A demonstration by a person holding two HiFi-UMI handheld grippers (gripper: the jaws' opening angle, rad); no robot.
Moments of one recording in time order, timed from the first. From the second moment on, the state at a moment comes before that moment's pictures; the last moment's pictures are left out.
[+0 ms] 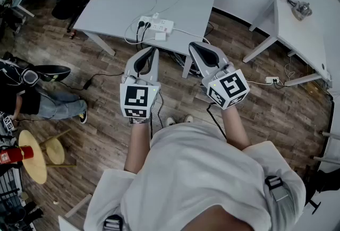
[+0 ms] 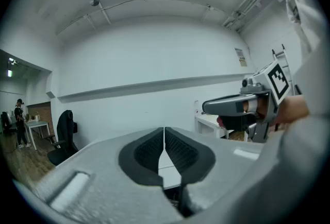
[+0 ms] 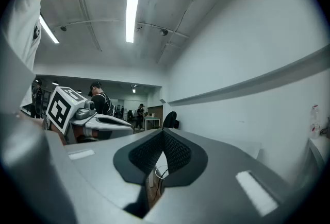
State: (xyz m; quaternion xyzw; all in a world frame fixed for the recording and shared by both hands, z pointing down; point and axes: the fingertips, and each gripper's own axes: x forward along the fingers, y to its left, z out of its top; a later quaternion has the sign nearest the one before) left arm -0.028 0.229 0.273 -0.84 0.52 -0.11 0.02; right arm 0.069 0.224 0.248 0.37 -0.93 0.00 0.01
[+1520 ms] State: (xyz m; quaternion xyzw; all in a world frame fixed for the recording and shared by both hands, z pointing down) left arm -0.041 0.066 0.312 -0.81 0.58 -0.13 -0.01; right arm 0.084 0.059 0.287 0.34 -0.94 0.02 0.02
